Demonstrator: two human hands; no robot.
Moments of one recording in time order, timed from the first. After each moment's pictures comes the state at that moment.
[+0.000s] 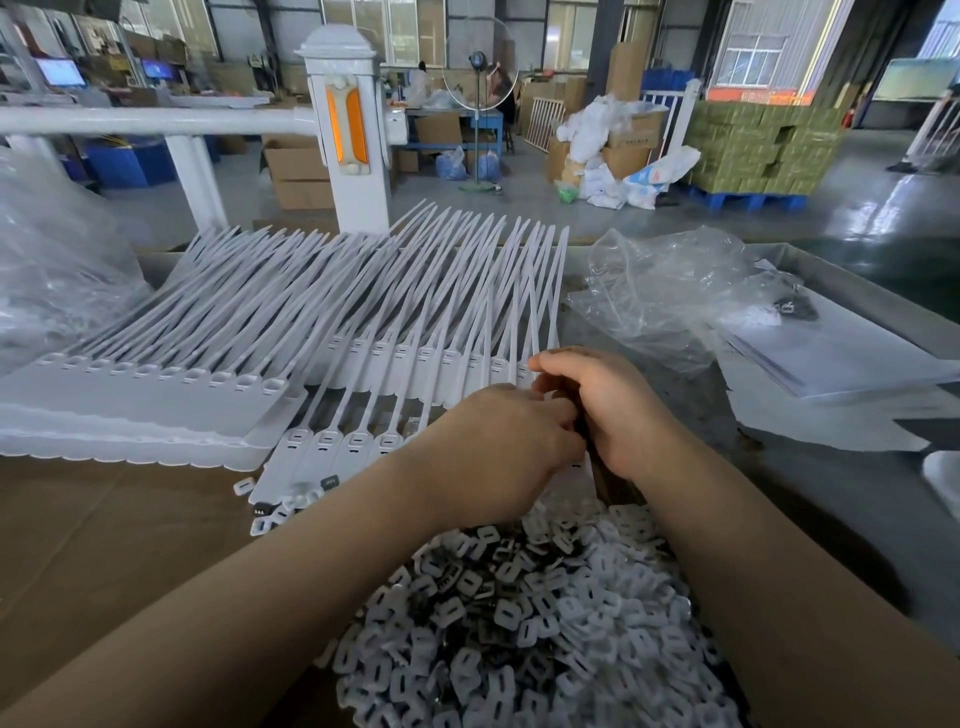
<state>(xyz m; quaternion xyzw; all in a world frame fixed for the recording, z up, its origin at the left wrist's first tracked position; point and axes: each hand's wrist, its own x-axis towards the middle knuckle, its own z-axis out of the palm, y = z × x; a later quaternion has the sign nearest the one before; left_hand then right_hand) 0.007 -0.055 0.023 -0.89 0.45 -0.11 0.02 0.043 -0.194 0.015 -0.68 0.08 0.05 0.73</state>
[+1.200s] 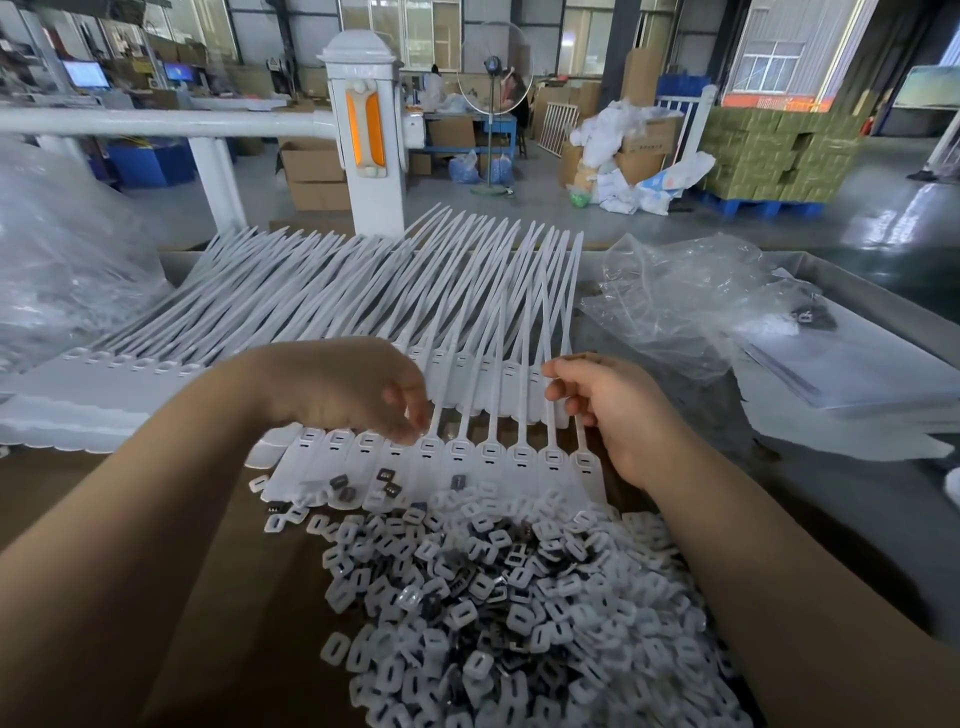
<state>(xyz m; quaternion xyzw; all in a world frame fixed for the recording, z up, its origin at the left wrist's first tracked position) 0.045 0.057 0.060 -0.94 0.22 0.17 -0.18 0.045 -0.194 0.009 -0.74 0.06 0.01 0.67</state>
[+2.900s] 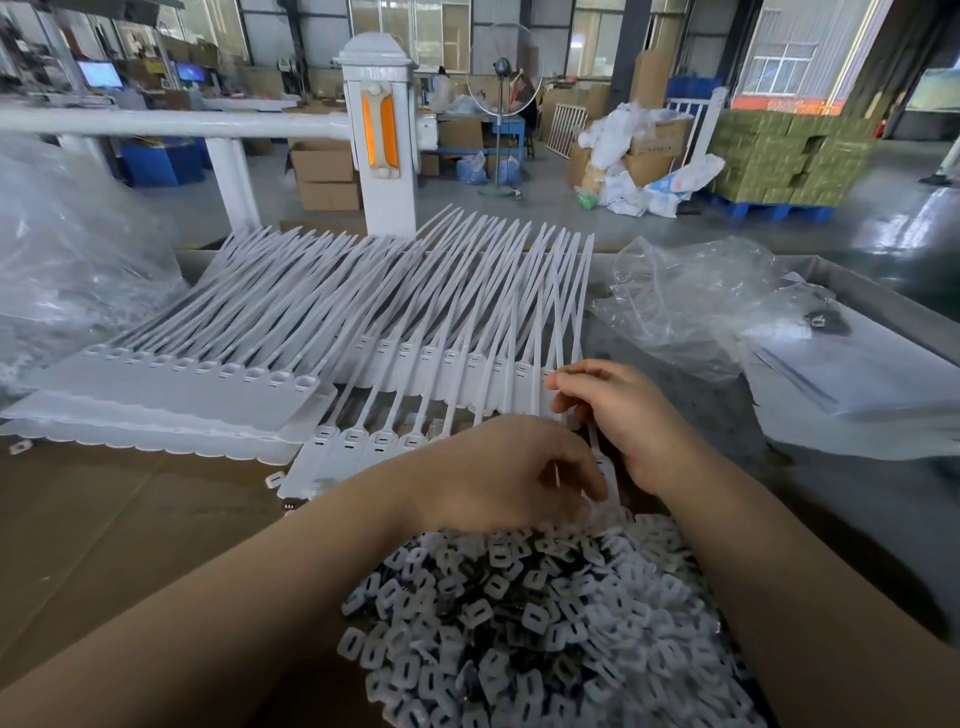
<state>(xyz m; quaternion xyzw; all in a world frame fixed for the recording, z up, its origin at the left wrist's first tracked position) -0.007 -0.034 0.032 -0.88 0.36 0.12 -0.30 0.044 -0.193 0.005 -0.78 0.02 0.01 0.62</state>
